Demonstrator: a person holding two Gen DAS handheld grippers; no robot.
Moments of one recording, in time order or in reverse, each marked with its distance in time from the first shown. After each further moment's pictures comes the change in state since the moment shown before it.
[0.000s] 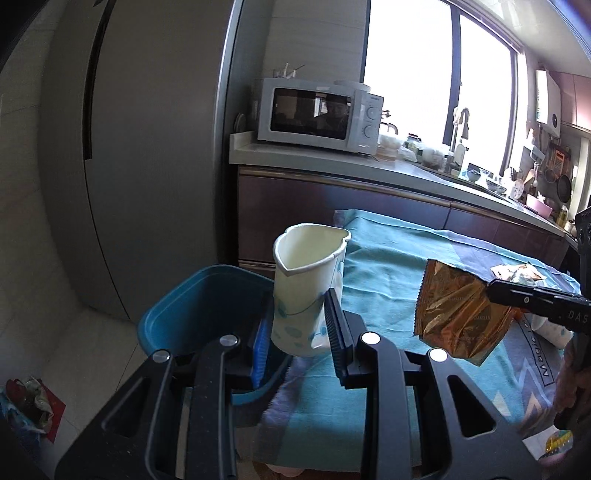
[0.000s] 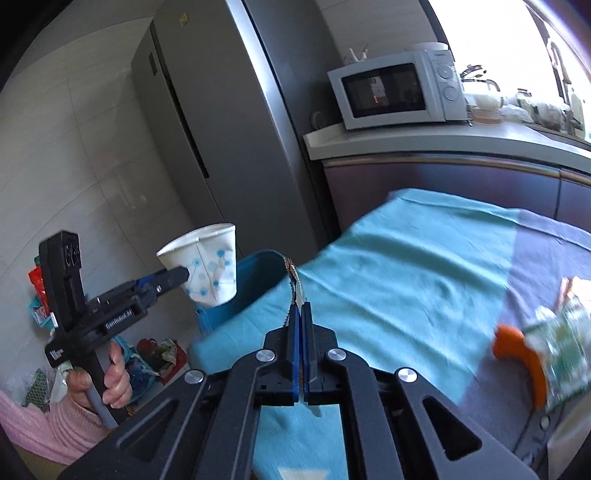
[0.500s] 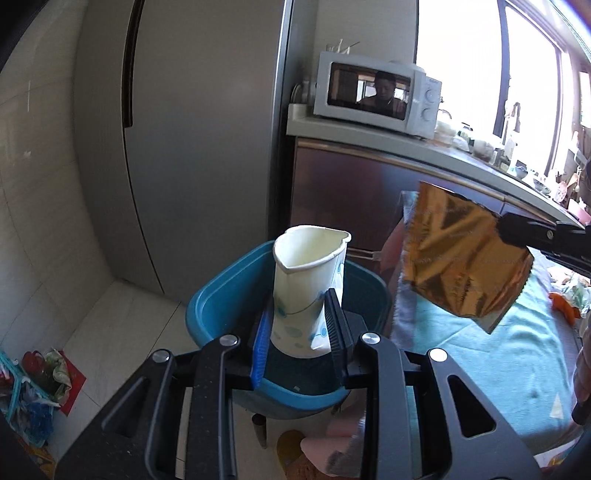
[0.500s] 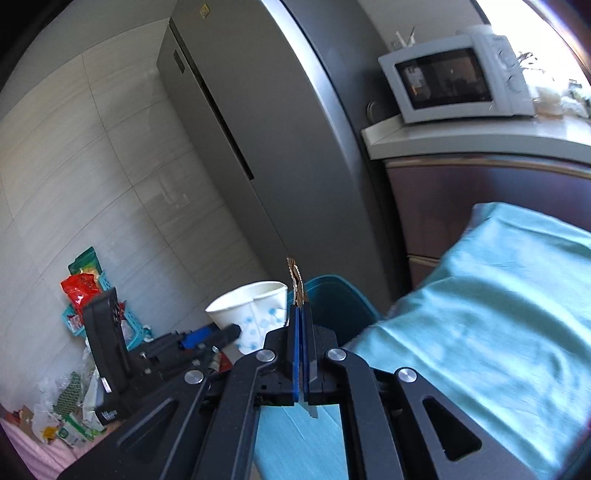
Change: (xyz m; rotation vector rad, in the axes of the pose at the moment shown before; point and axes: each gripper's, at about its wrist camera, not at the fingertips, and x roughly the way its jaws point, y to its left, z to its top) left arm 0.042 0.067 -0.007 -0.067 0.094 0.154; right arm 0.094 0.041 0.046 0.011 0.060 0.181
